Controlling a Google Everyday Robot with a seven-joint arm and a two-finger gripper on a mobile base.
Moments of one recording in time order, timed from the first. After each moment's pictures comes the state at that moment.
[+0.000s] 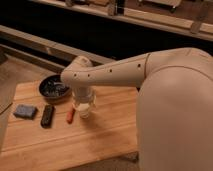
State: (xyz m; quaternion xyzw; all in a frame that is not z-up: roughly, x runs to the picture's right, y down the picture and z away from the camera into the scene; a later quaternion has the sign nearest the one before) arm -0.096 0.099 0.738 -0.20 0.25 0.70 0.64
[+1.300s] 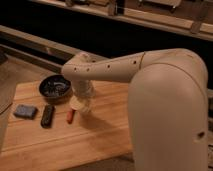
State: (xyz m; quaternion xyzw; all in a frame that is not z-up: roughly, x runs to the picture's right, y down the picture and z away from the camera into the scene) arm -0.098 0.071 0.744 -0.21 0.23 0.72 0.62
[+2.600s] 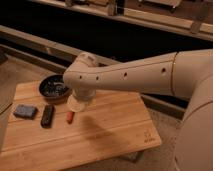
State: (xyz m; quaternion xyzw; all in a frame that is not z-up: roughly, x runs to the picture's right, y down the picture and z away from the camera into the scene) arm -0.095 0.072 0.688 -0.20 0.15 0.69 0.68
